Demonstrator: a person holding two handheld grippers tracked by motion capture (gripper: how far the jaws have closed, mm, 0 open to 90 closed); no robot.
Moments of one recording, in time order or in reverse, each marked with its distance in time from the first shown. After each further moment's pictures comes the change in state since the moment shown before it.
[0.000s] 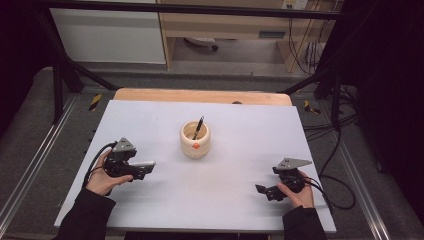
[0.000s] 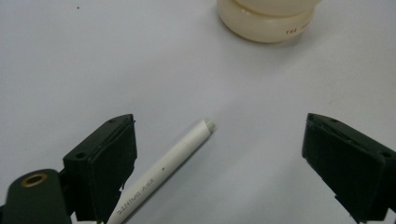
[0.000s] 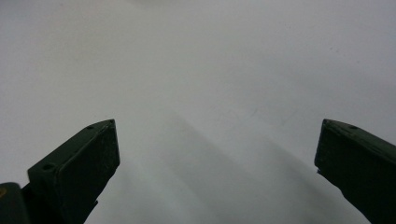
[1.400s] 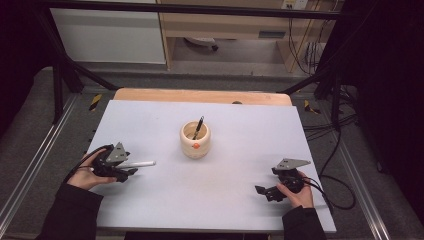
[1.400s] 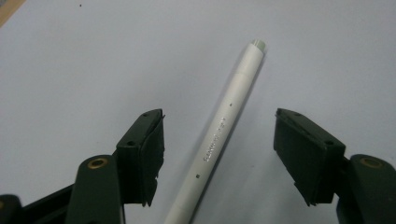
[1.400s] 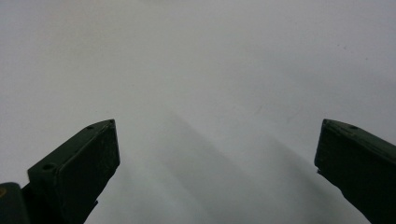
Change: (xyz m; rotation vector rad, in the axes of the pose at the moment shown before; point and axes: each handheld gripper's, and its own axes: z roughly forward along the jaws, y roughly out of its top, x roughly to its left) left arm 0.036 -0.022 -0.002 0.114 0.009 0.421; right arm 0.001 0.000 0.002 0.014 0.008 -0.010
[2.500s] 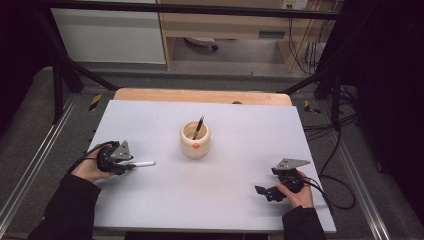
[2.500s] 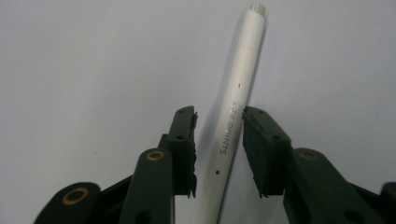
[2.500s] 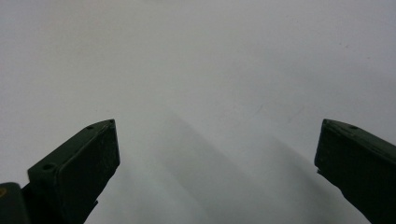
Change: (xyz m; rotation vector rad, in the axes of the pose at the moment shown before) left arm 0.019 0.003 0.013 0.125 -0.085 0.147; right arm 0.000 0.000 0.000 0.006 0.002 -0.003
